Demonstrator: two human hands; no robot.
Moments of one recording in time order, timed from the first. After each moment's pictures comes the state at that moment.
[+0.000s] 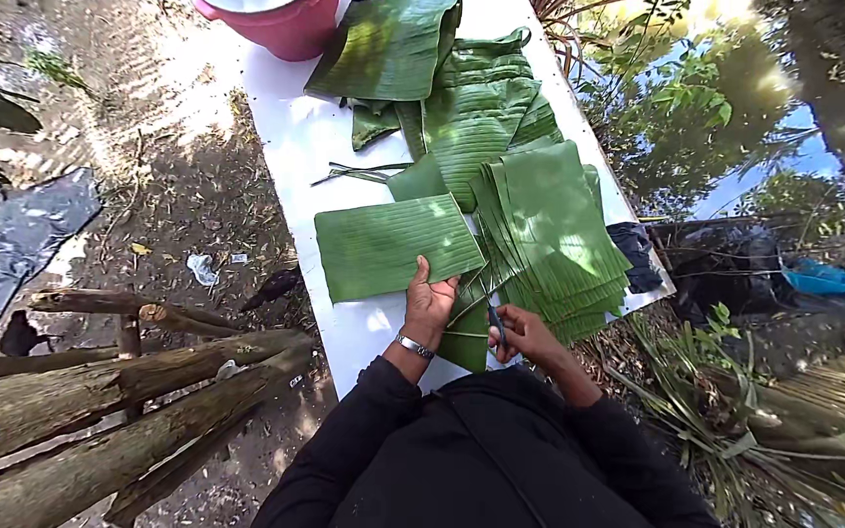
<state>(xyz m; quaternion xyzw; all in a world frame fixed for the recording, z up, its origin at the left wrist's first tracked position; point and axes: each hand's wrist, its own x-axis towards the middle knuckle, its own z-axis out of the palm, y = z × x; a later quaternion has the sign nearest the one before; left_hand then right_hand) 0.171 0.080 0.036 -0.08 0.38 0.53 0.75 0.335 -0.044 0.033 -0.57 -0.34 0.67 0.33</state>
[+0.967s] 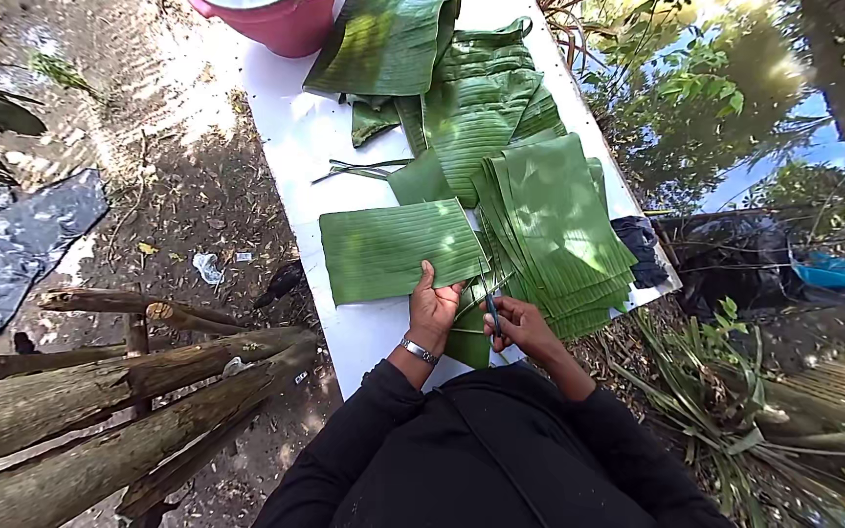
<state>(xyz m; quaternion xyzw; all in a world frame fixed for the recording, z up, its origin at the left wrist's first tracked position) 0.169 0.066 0.030 -0.10 0.38 0.53 0.75 0.322 -0.034 0.030 -0.57 -0.34 0.65 0.37</state>
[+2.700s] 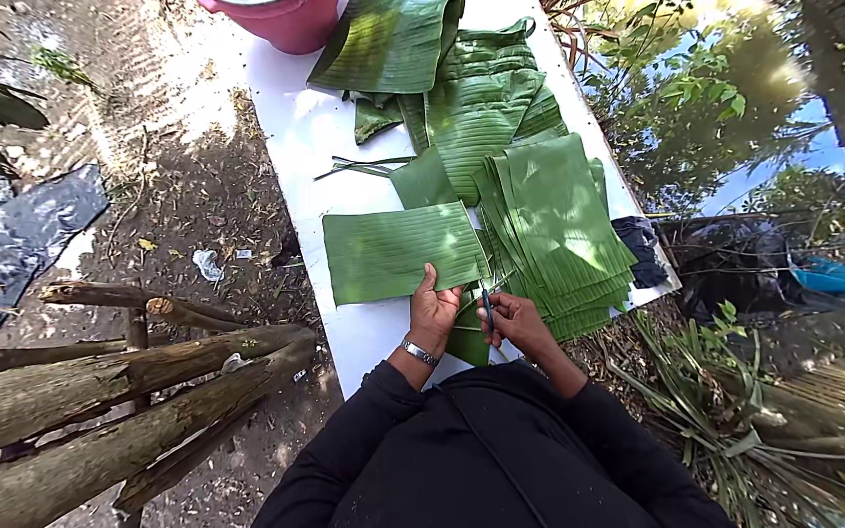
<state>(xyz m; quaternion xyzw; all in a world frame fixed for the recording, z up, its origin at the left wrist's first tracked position) 0.167 0.059 0.032 -0.11 0.41 0.52 0.74 0.311 -0.029 0.025 -0.58 -0.33 0.62 0.41</state>
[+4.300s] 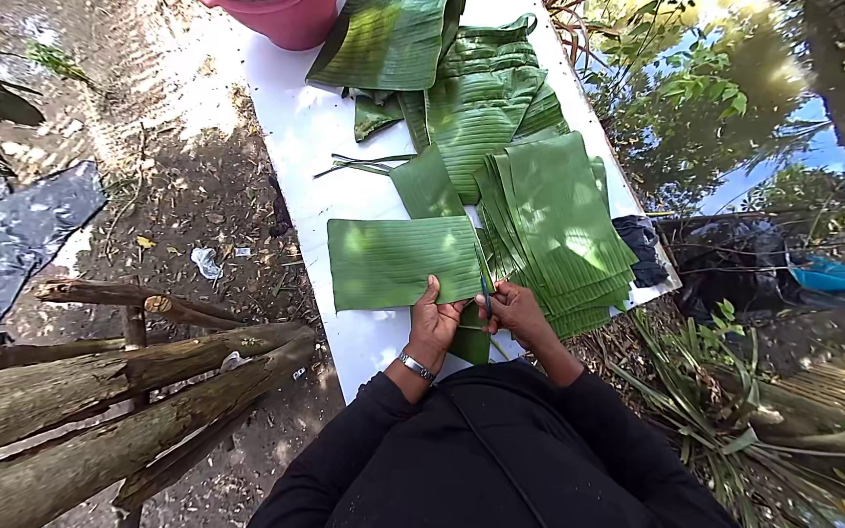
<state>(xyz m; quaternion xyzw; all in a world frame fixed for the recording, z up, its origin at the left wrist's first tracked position) 0.157 0.040 0.025 -0.13 0.42 0.49 0.76 0.307 -0.009 0.029 -0.60 -0.26 0.63 0.42</state>
